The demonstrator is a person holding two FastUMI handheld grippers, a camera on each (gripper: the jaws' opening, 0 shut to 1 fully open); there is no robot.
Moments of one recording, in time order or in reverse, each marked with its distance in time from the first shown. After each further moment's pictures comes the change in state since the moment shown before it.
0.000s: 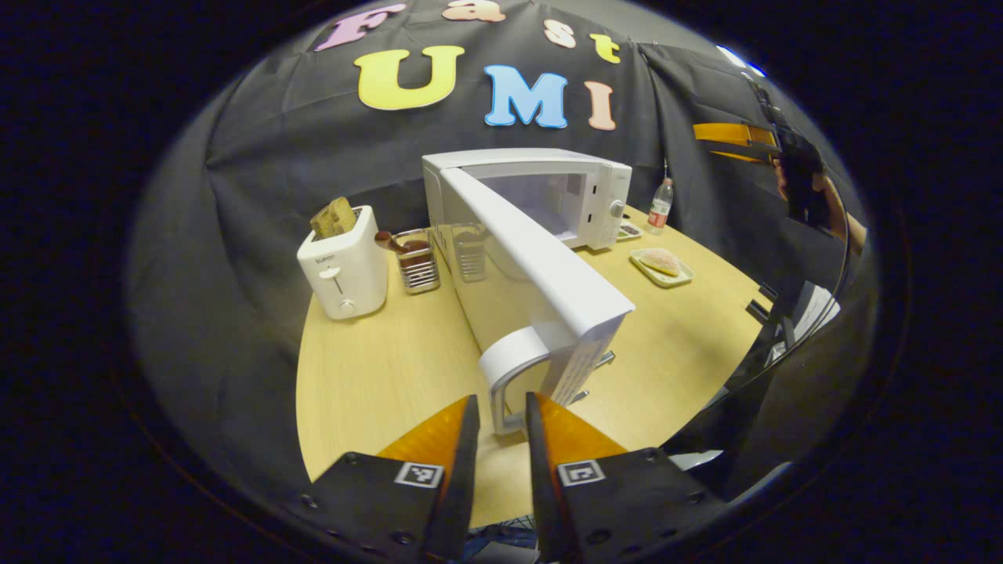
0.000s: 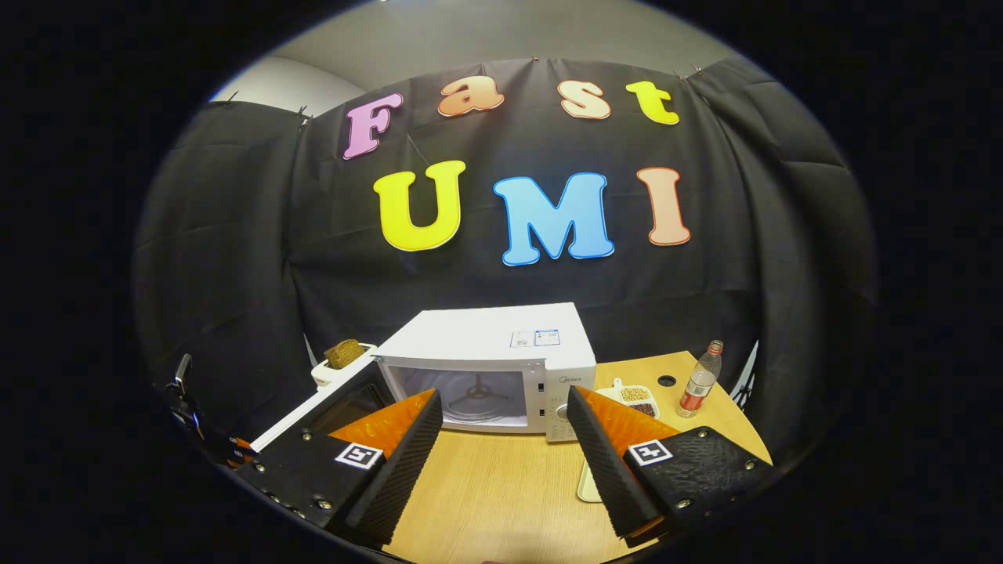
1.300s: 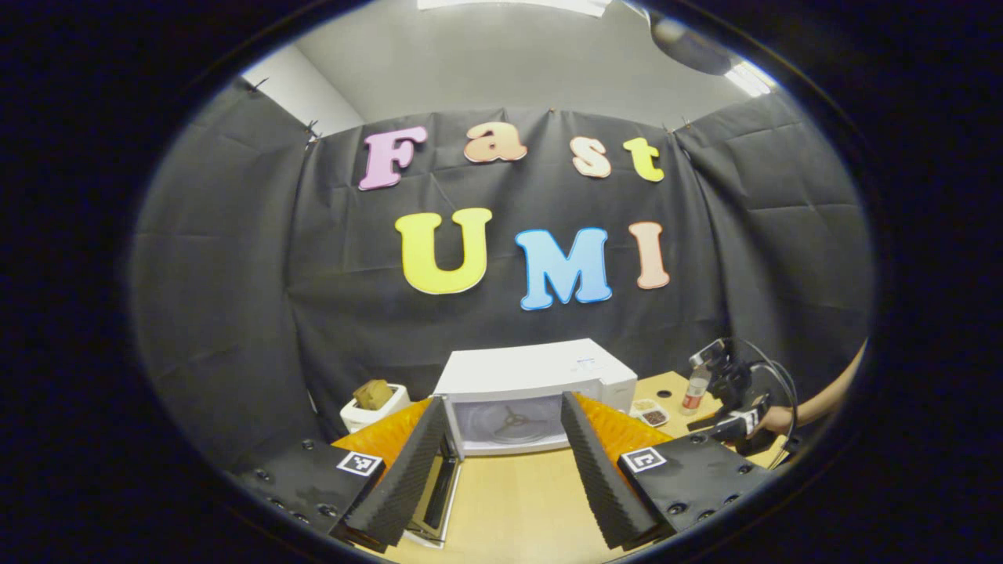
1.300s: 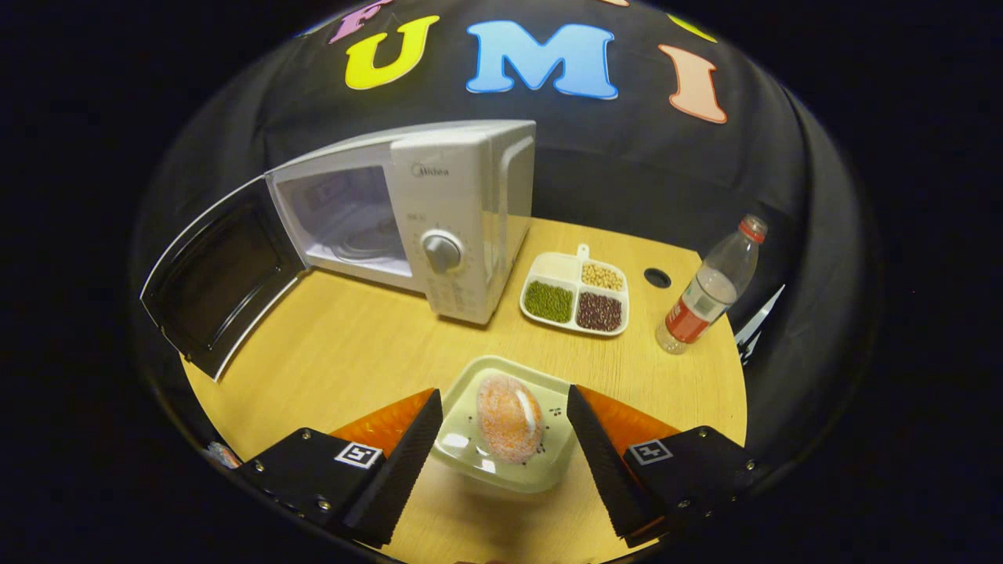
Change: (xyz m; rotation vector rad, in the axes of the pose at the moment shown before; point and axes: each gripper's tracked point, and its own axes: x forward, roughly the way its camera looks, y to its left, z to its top) left arm -0.077 -0.195 0.309 -0.073 -0.584 0.383; right arm 0.101 -0.206 -0.218 -0.166 0.577 0.049
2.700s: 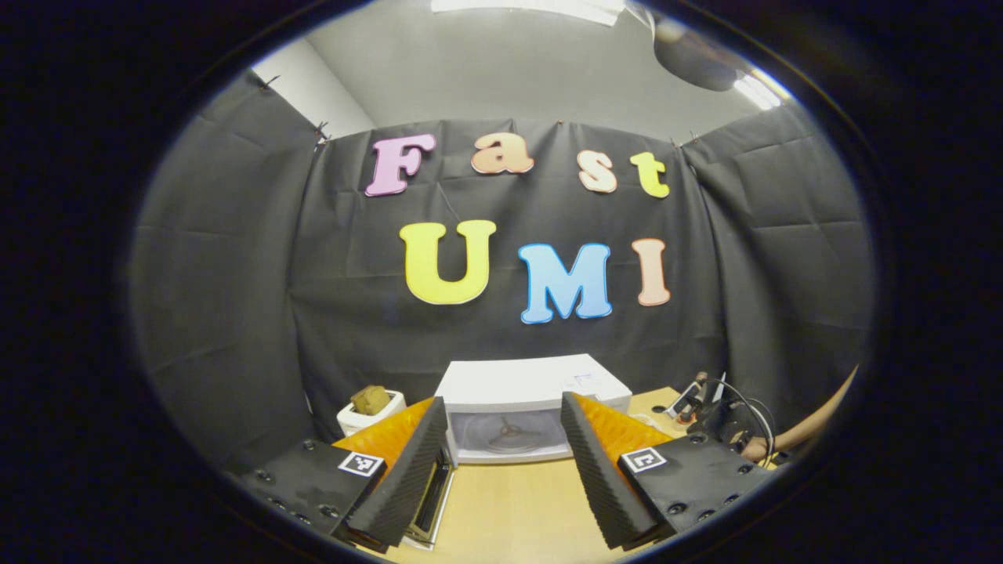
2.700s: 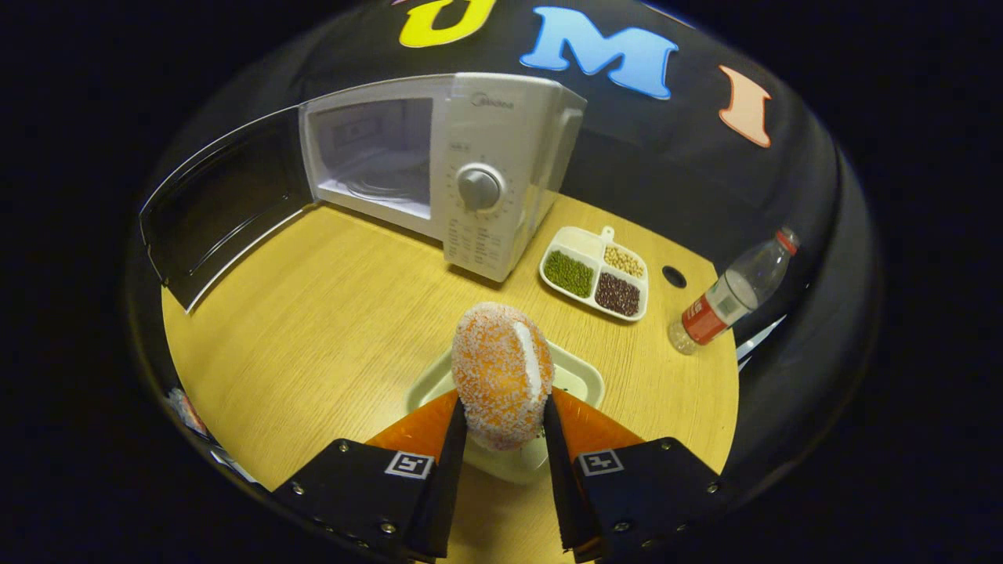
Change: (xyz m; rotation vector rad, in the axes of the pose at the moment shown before) left arm -0.010 0.017 0.023 -0.056 -0.029 0.000; right arm -0.002 0.027 -0.011 -0.255 0.000 -0.049
